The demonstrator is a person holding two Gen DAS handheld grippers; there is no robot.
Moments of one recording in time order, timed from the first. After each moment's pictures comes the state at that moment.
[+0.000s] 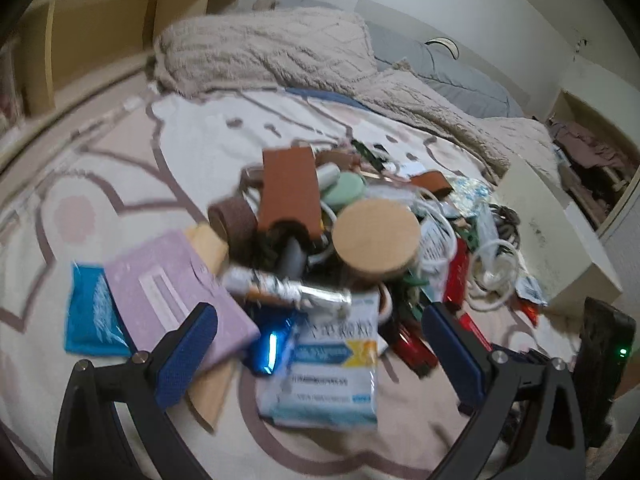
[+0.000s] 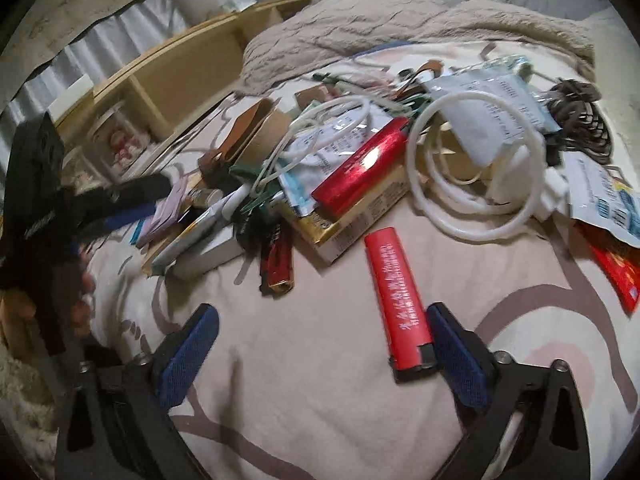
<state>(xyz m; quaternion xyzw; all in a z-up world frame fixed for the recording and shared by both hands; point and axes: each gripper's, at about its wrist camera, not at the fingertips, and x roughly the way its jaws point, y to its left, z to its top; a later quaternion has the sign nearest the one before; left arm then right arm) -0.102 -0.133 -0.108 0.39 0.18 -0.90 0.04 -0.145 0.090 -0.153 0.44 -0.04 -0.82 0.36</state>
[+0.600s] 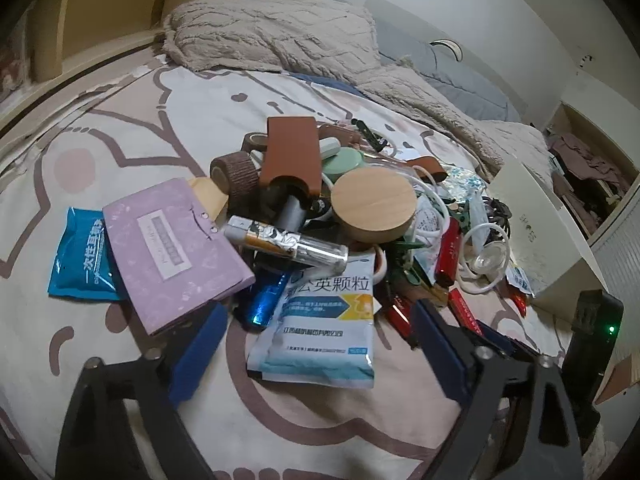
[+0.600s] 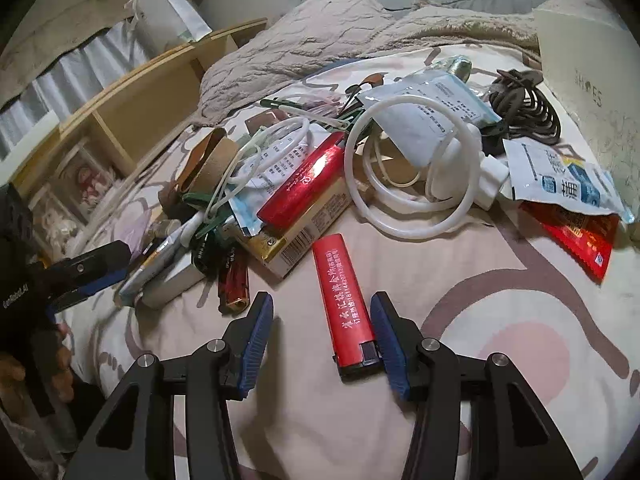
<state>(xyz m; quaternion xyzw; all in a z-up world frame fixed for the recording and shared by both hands) -0.086 -0.129 -0.121 0.40 0.20 -0.89 0.05 -0.146 0.095 -0.155 0.42 -0.06 -0.85 0.30</state>
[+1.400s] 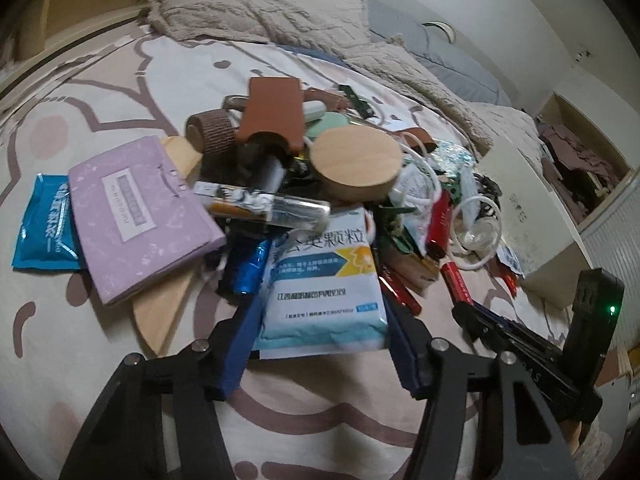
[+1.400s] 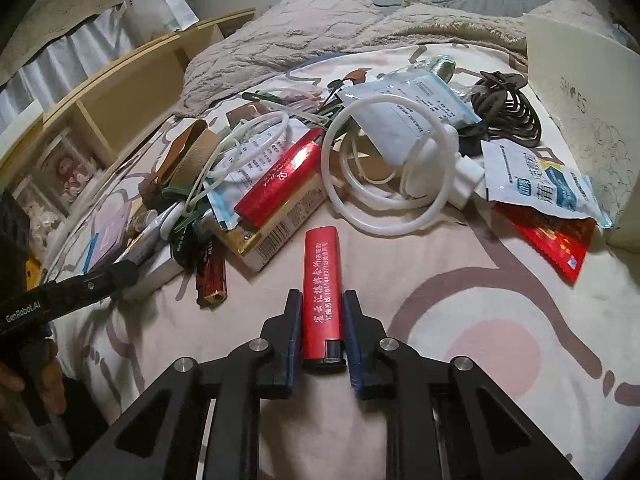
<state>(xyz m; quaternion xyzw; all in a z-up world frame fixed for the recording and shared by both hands) -0.089 -0.121 -0.136 0.42 0.22 -0.88 0.00 -0.145 0.104 -0.153 0.44 -0.03 -0.86 0.27</state>
